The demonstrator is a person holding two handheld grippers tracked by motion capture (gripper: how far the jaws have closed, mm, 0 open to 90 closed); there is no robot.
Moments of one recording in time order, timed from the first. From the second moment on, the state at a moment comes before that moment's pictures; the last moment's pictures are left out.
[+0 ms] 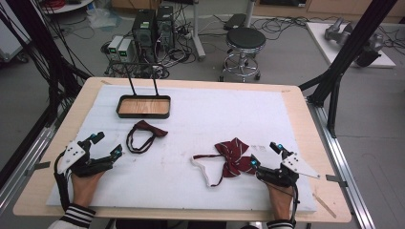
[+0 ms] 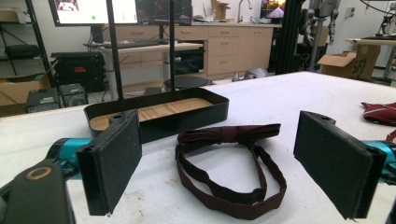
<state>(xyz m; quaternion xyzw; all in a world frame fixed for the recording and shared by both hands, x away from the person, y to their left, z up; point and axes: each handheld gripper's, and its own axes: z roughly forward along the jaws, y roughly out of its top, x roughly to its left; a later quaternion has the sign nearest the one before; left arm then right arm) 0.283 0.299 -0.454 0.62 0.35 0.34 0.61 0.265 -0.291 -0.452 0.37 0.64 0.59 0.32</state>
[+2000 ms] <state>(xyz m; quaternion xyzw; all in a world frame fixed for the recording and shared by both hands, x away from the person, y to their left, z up) 0.283 0.300 -0.454 0.62 0.35 0.34 0.61 0.329 -0.221 -0.421 0.20 0.92 0.32 0.13</state>
